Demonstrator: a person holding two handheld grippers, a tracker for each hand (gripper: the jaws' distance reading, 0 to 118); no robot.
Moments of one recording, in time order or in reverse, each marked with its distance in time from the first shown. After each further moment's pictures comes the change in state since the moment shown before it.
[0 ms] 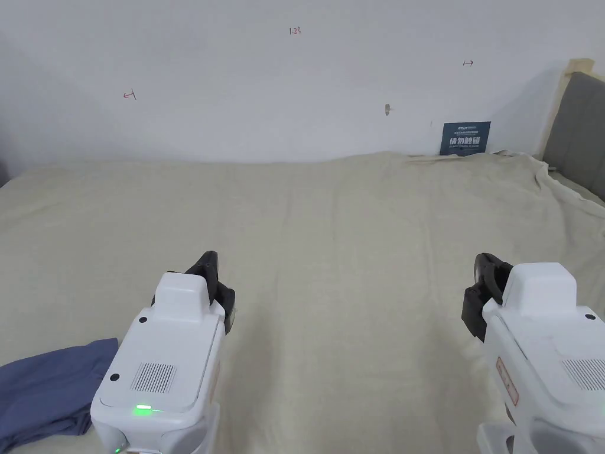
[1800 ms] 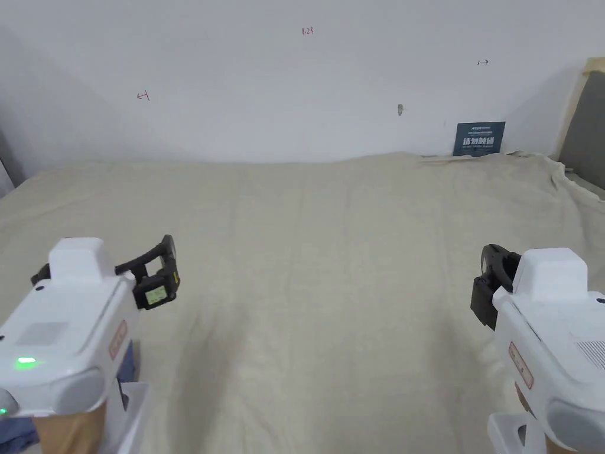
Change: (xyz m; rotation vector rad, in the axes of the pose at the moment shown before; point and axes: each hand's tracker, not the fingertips) left arm -0.091 0.028 -0.008 -0.055 0.111 0.084; right arm 0.000 0.010 -0.015 -0.016 0.034 -0.006
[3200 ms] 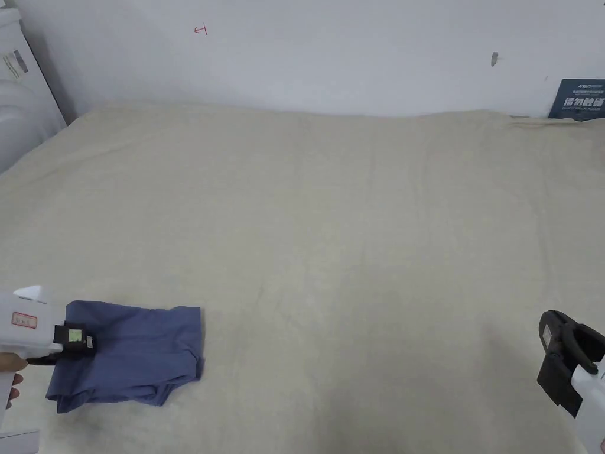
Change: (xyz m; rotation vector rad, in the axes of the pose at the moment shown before) left arm -0.283 -0.155 -0.143 -1.062 0.049 0.287; right arm -0.074 -0.076 -0.045 -0.153 0.114 -0.050
